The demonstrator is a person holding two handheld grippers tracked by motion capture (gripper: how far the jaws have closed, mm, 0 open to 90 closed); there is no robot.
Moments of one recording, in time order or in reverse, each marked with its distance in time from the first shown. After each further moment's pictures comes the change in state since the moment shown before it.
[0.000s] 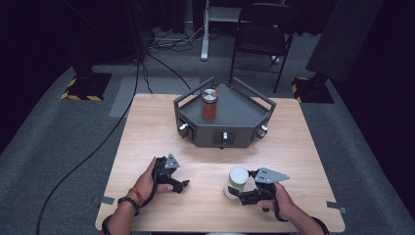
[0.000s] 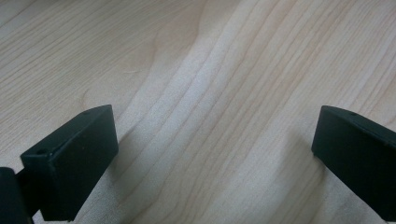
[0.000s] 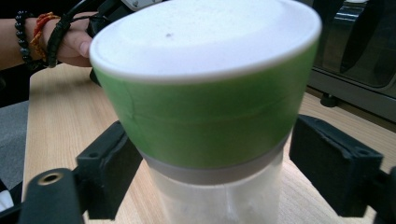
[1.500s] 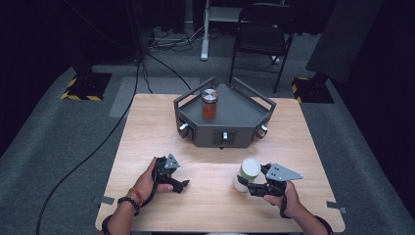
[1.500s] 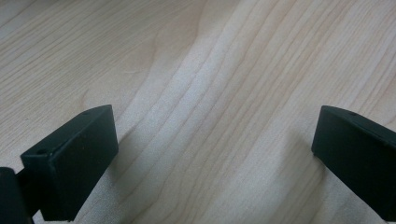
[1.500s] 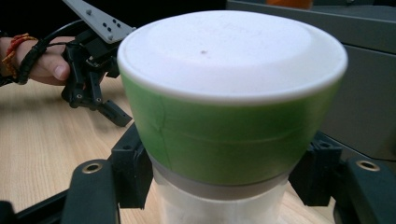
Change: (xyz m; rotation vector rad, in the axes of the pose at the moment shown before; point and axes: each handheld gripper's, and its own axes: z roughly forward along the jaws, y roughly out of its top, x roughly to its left) left arm 0.000 0.000 0.000 0.000 -0.001 0.002; right arm 0.002 0.006 -0.026 -0.078 -0.113 -0.071
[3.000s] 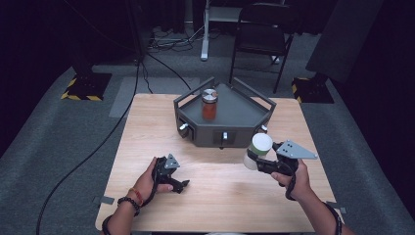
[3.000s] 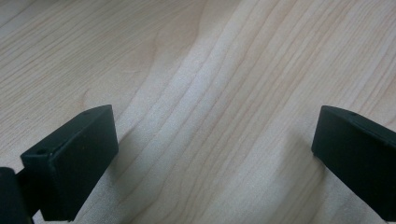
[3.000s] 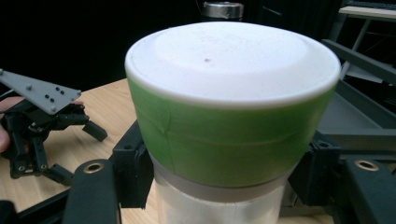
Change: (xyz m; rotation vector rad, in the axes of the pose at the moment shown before) left arm -0.001 0.000 0.000 -0.001 0.003 -0.003; right arm 0.001 0.072 -0.012 -0.028 -0.178 -0.005
